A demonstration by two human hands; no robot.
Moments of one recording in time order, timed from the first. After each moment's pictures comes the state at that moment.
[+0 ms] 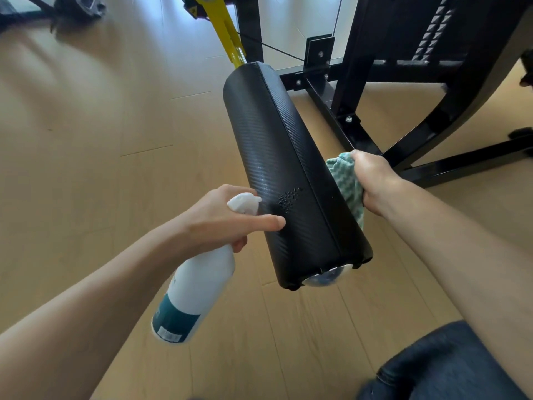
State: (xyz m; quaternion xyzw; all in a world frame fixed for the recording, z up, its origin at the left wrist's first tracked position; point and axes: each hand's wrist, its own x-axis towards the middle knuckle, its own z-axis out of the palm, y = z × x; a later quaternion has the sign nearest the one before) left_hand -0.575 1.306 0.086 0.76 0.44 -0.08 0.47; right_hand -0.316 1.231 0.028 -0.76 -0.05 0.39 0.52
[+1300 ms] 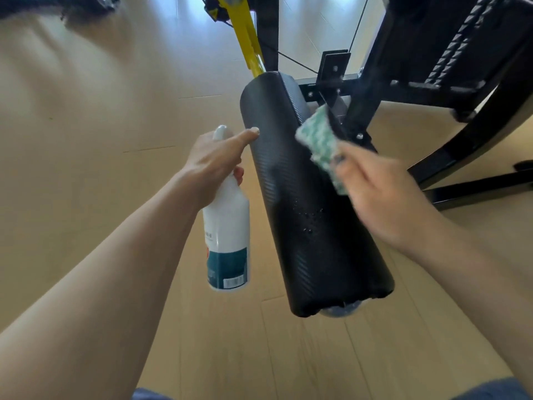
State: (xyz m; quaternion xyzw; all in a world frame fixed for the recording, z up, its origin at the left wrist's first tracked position) left_hand -0.532 1.400 0.068 0.59 0.54 0.23 0.55; right_hand -0.382 1.213 0.103 -0.74 -0.56 0.18 0.33
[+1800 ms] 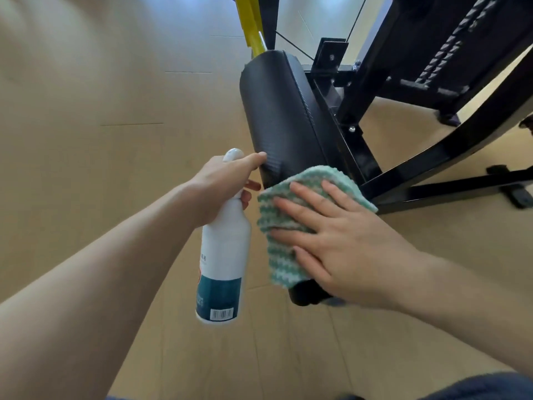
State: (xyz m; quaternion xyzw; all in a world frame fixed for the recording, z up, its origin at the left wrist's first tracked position) left_hand -0.545 1.379 0.027 0.54 0.51 0.12 0.66; right_hand -0.421 1.192 0.064 -0.64 -0.75 0.01 -0.14
